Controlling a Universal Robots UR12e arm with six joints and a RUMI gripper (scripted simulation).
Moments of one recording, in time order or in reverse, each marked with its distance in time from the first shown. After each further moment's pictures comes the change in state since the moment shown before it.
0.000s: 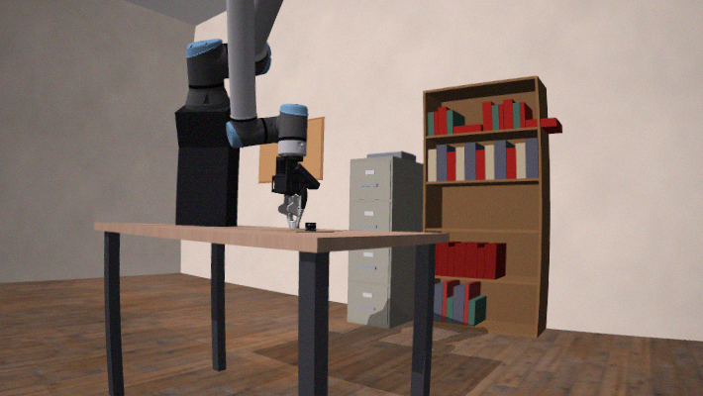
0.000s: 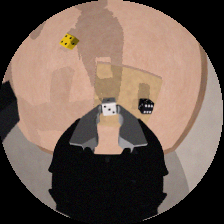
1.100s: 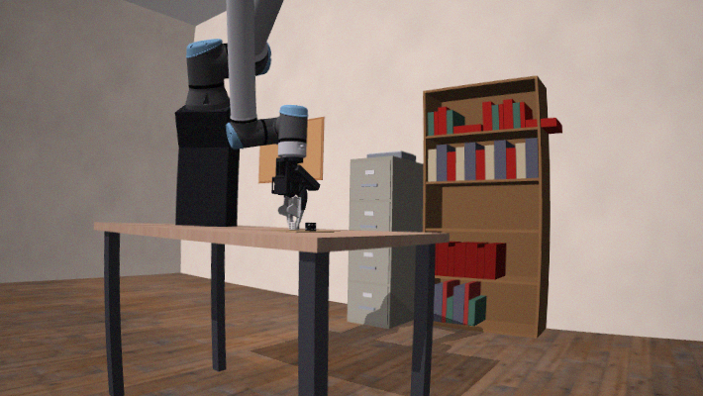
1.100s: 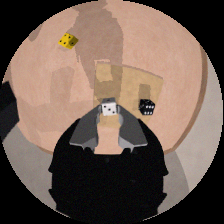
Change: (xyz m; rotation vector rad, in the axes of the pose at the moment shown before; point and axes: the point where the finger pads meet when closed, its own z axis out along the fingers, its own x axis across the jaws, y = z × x) arm 0.000 0.000 0.004 0.000 0.000 0.000
